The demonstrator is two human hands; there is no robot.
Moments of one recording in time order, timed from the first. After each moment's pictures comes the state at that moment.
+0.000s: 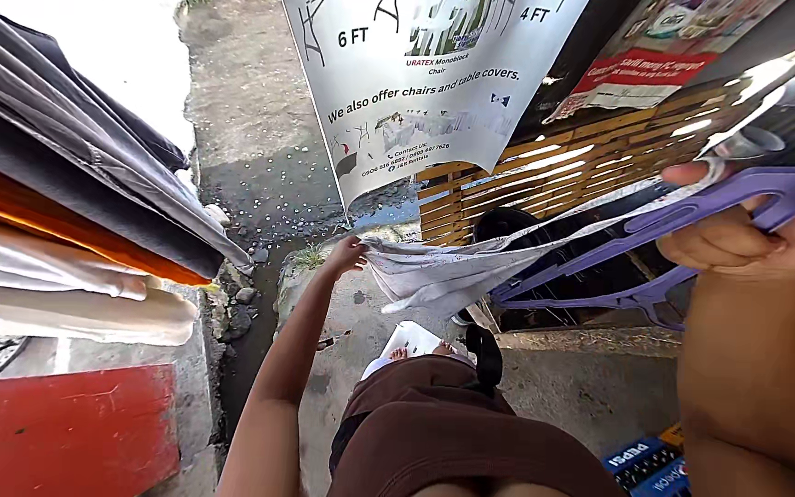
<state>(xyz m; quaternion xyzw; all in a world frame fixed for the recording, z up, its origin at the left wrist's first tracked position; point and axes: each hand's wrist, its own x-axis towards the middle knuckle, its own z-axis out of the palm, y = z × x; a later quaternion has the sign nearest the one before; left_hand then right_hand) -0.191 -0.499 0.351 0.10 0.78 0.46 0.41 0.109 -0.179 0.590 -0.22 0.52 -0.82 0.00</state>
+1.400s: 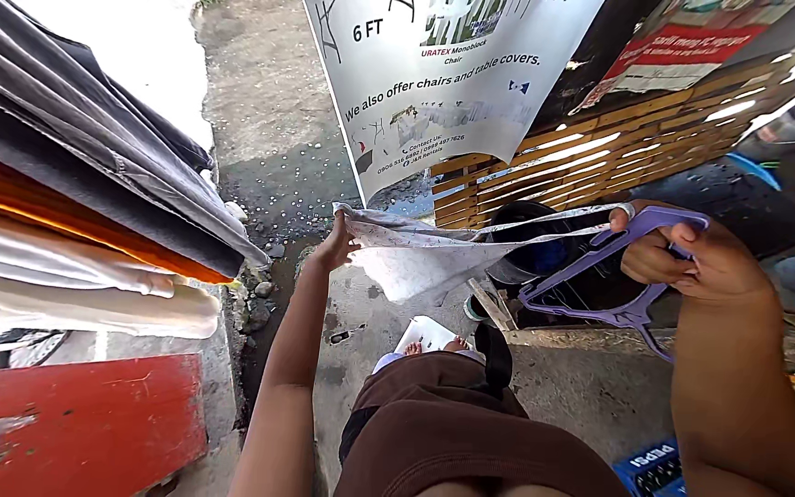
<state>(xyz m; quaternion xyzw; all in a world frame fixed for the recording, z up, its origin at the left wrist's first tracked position) -0.227 -0.530 0.347 0.05 0.70 0.58 0.42 0.110 -0.193 0.538 -0.09 0.63 -0.77 -0.03</state>
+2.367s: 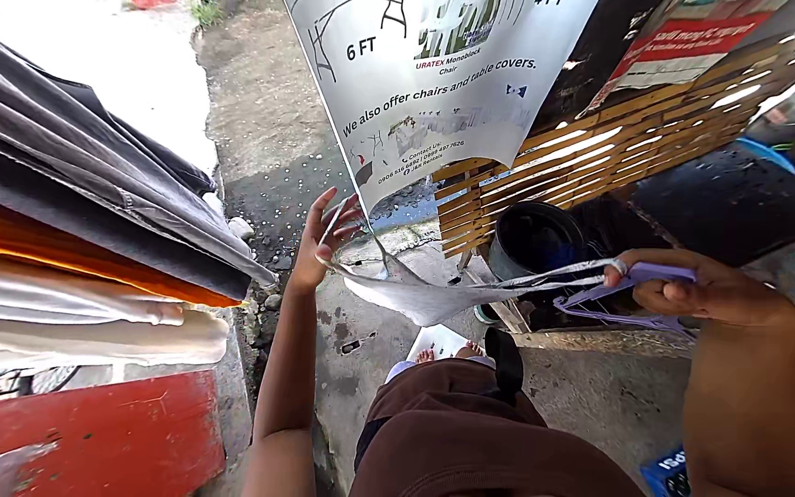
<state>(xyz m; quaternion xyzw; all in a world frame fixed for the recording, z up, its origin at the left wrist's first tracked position) -0.215 -0.562 0.425 0.42 0.57 0.68 0.18 0.128 -0.184 0.522 -0.07 0.69 -0.71 0.08</state>
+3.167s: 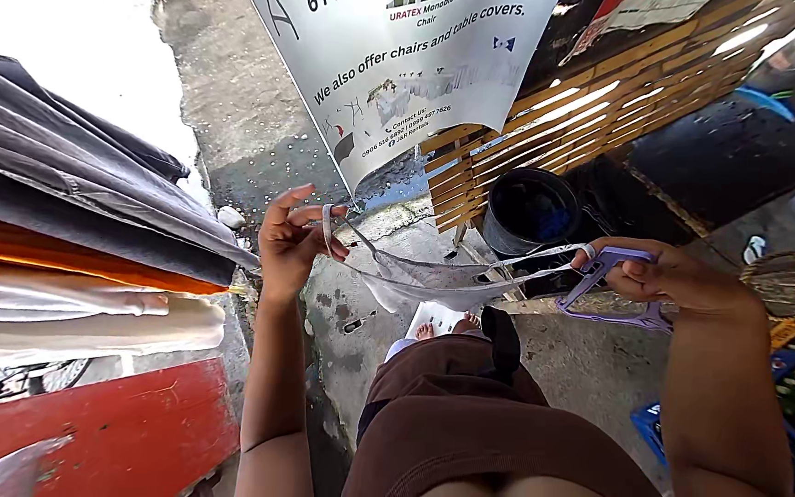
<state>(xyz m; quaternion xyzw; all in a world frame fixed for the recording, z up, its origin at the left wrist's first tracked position) -0.167 -0.574 0.468 0.44 0.53 0.70 0.15 0.160 -0.204 0.486 0.03 0.67 -0.74 0.07</state>
